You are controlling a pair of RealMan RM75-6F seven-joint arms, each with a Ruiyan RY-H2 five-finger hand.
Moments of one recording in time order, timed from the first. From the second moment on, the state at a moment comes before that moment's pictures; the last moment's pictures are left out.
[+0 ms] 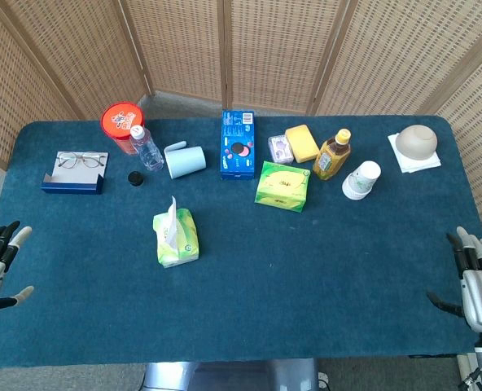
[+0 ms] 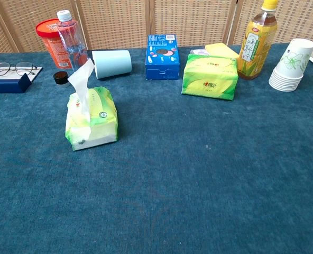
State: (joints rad) left arm -0.14 -0.96 0.05 -1.70 1.51 1.45 0.10; right arm 0.05 -1.05 0.08 -1.73 -1.43 1.49 -0.09
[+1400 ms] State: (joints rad) left arm -0.75 -1.36 -0.17 -1.49 1.49 0.87 0.42; right arm 0.08 -1.06 0.11 -1.69 -1.33 1.41 -0.06
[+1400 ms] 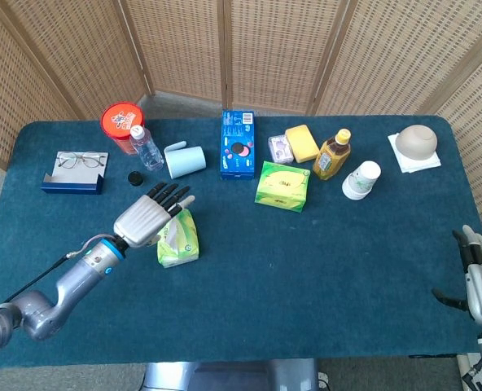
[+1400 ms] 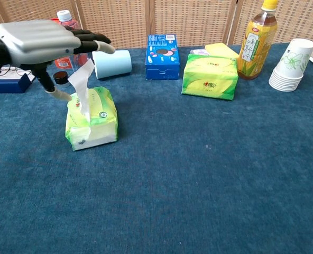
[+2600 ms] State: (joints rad) left arm -0.71 -1.12 -0.15 -1.67 1.69 1.22 0.34; right arm 0.08 -1.05 0.09 -1.71 -1.36 1.39 -0.07
